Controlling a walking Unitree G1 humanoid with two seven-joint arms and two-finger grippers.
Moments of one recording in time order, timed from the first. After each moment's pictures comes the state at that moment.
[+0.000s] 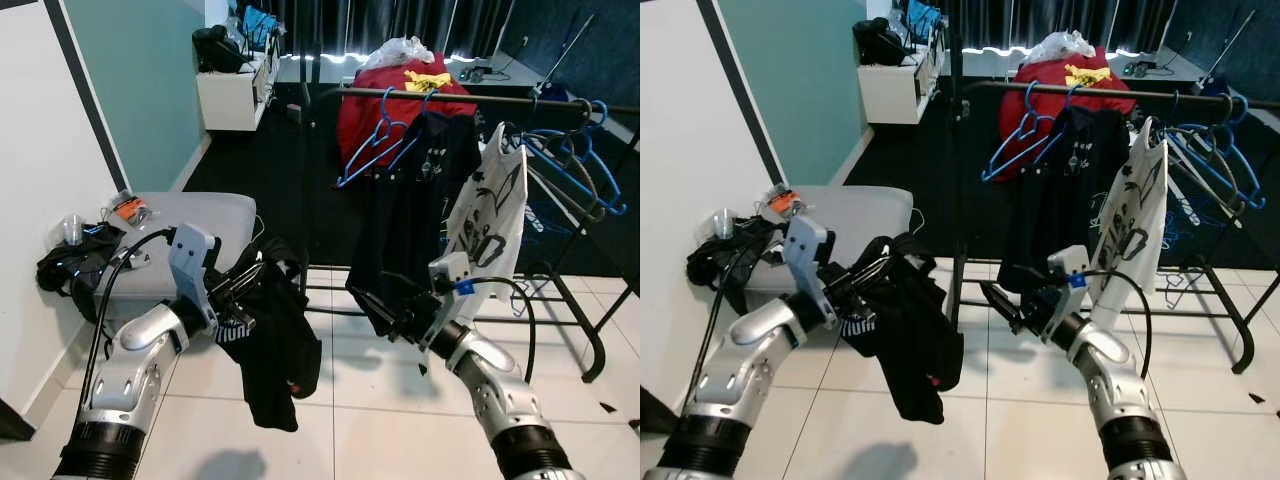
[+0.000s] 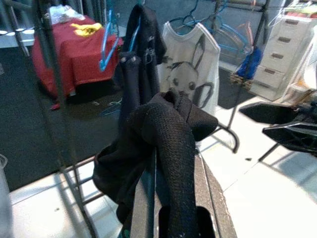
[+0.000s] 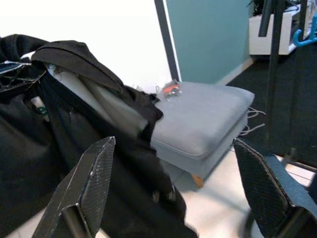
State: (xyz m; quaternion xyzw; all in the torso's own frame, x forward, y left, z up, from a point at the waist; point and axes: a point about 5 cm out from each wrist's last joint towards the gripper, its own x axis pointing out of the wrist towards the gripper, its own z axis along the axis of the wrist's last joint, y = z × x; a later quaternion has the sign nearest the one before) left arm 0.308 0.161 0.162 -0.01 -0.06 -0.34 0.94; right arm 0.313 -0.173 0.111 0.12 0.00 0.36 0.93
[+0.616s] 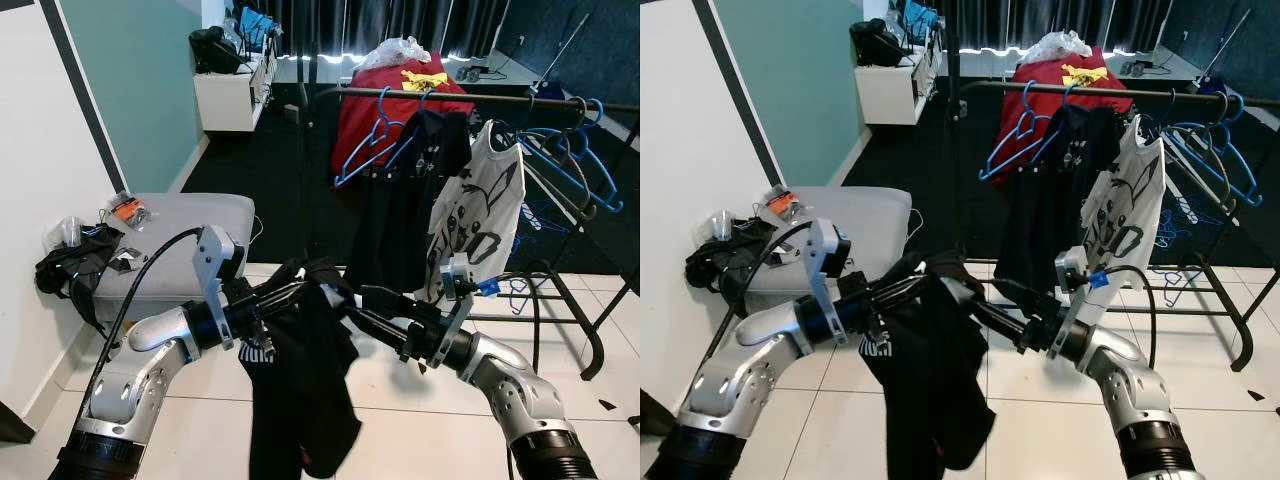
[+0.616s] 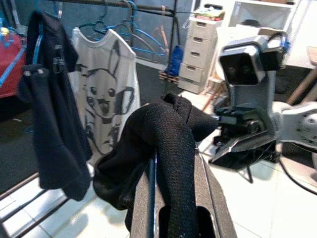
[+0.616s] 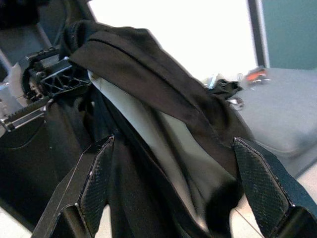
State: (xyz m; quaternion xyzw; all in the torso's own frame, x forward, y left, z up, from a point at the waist) left arm 0.284 0.129 0.178 -0.03 -0.07 -0.49 0.87; right arm 0.297 -0.162 0.122 0.16 0.05 0.51 0.84
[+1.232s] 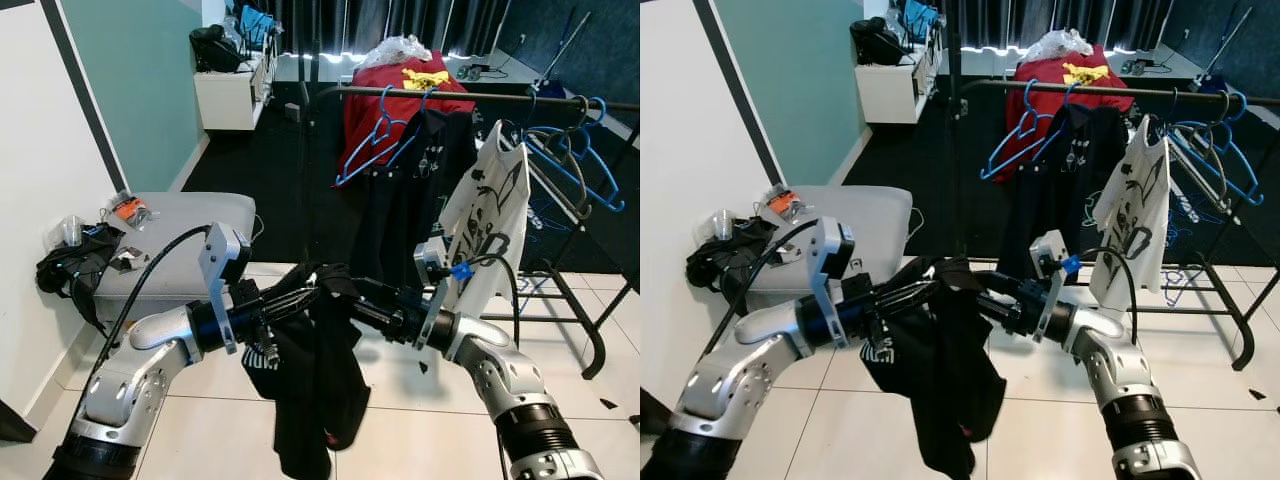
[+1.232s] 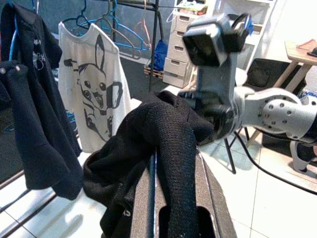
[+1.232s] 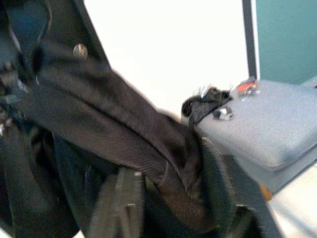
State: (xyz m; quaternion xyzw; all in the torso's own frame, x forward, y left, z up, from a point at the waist) left arm 0.273 0.127 0.183 -0.03 -0.05 -0.51 0.86; right arm 0.313 -0.156 0.141 0.14 0.01 0.50 0.85
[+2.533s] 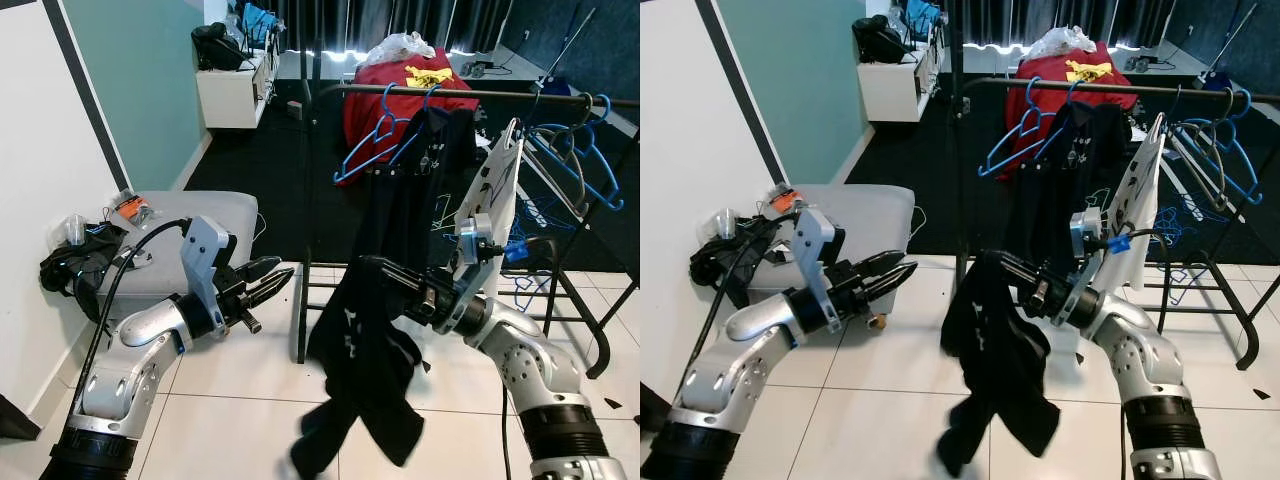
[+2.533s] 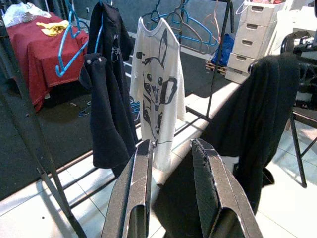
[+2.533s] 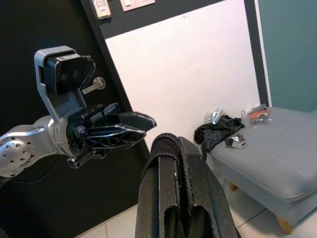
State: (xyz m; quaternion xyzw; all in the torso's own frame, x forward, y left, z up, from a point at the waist) left arm 0.295 0.145 0.180 0.01 -0.06 -0.39 0.92; right arm 0.309 -0.171 0.174 0.17 -0.02 0.52 0.84
